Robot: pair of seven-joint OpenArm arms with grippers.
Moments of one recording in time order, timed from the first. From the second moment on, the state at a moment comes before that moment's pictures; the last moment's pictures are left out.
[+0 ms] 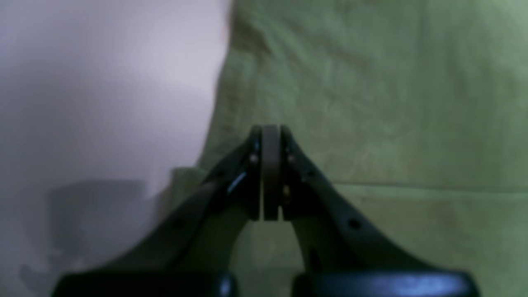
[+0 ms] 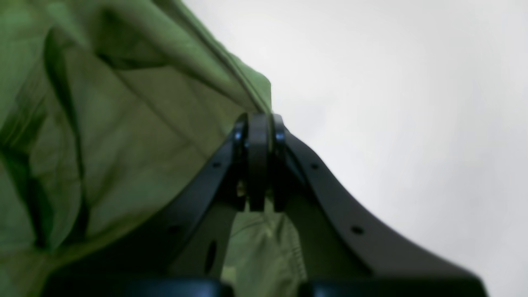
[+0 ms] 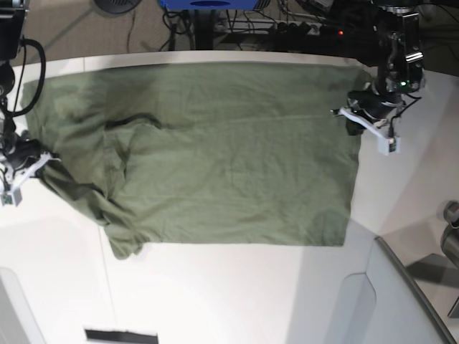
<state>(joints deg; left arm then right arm) 15.7 -15.3 -15.0 80.2 -24.9 -12.4 31.0 -1.8 22.7 12.1 74.2 18.3 14.4 -40.3</state>
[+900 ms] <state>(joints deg) 13.7 -13.5 -14.9 77.7 -22.2 -12.5 31.2 -16.9 16.4 13.0 93.6 18.4 14.4 -46.9</state>
